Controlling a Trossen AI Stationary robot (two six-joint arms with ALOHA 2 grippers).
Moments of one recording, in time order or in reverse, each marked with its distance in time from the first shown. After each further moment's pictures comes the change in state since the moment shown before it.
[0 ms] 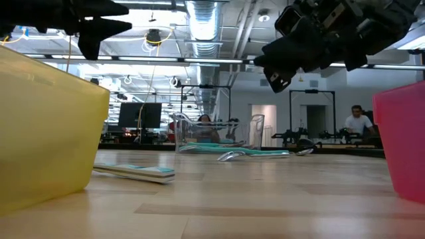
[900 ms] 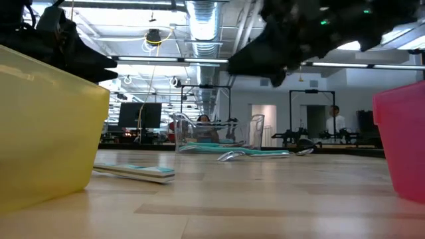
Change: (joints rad) left arm 0.001 -0.191 -0.227 -0.122 -0.115 -0.152; right arm 0.261 0.156 0.163 -0.081 0.656 0.025
